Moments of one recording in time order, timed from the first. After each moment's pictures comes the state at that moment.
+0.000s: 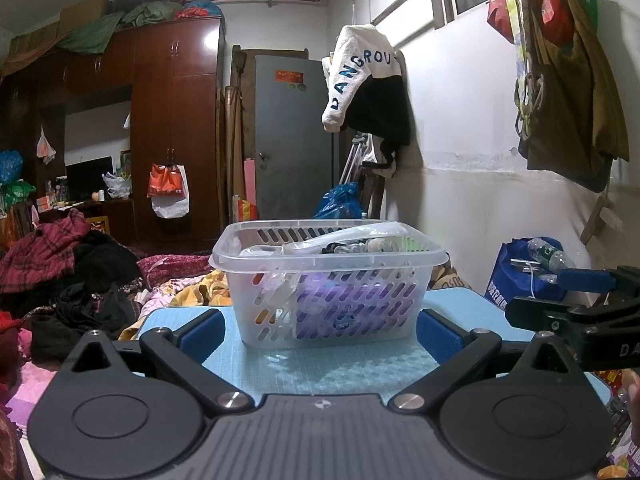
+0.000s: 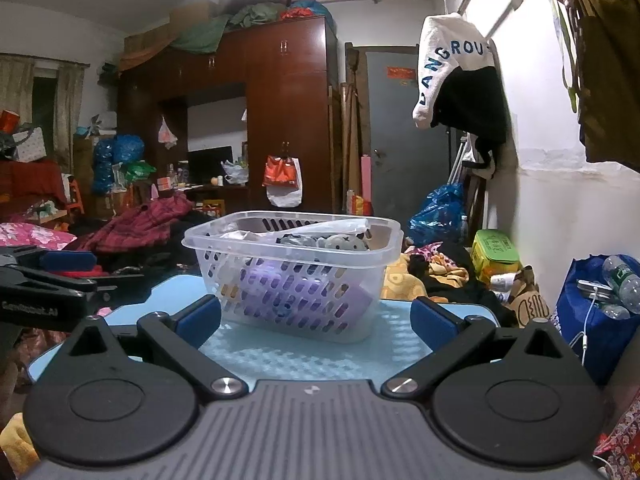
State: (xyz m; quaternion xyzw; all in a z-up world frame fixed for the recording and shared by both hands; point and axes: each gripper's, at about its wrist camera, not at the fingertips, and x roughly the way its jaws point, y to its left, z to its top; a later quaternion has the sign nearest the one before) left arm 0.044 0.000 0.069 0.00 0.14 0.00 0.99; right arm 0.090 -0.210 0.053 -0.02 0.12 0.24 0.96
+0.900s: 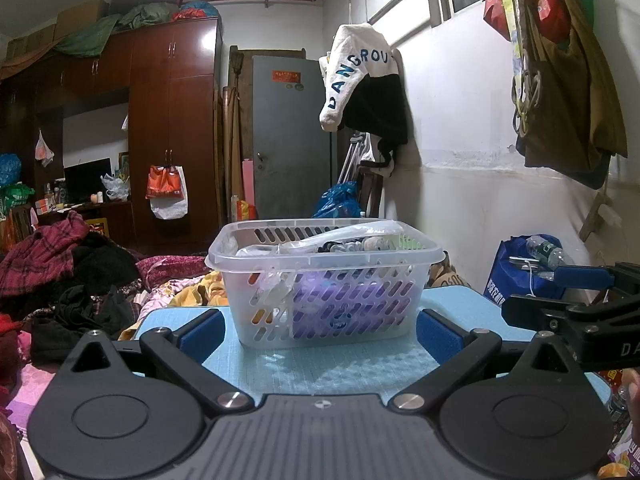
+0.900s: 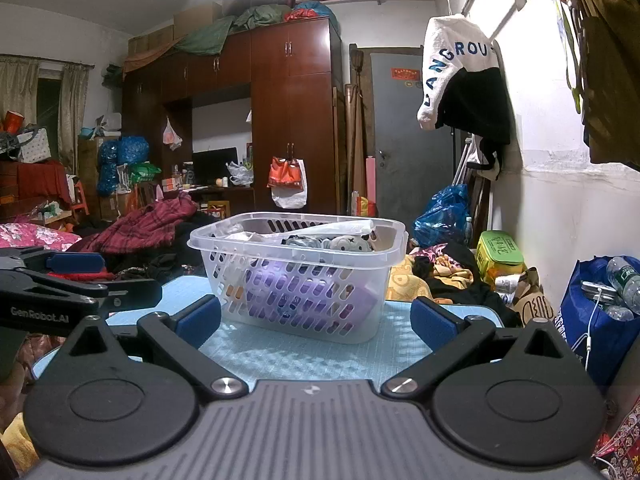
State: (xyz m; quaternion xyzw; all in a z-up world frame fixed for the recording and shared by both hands) left arm 0.042 -0.004 0.069 0.01 0.14 0.00 0.99; right arm 0.089 -0.210 0.054 -0.02 0.12 0.25 0.96
